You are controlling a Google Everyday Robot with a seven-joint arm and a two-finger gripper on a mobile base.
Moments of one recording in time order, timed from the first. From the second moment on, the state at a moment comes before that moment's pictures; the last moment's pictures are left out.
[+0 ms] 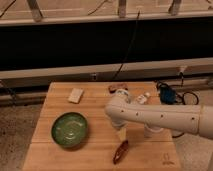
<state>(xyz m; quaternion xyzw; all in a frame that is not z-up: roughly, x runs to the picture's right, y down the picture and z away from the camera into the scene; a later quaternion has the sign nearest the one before) 0.063 0.220 0.785 -0.31 -0.05 -0.18 0.93</state>
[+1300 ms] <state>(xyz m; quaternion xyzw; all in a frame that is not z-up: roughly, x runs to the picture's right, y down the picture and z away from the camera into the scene) 0.043 0.235 0.783 -0.32 -0.07 -0.20 0.92</state>
